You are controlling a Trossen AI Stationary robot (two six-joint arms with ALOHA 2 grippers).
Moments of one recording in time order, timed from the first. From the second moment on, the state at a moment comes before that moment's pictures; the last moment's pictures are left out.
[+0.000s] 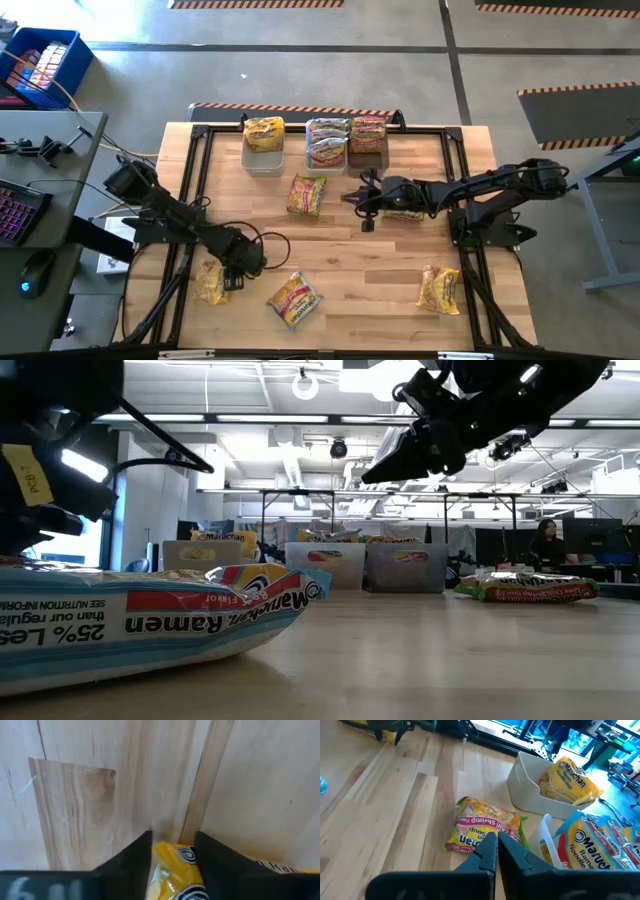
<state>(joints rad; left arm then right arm) -0.52 1.57 0.74 -0.79 0.15 -0.66 -0.02 1.38 0.63 0.35 0.17 -0.32</state>
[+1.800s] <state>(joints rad) -0.23 1.12 0.73 -0.53 -0.49 -0.66 0.11 1.83 0.78 0.70 0.14 0.15</state>
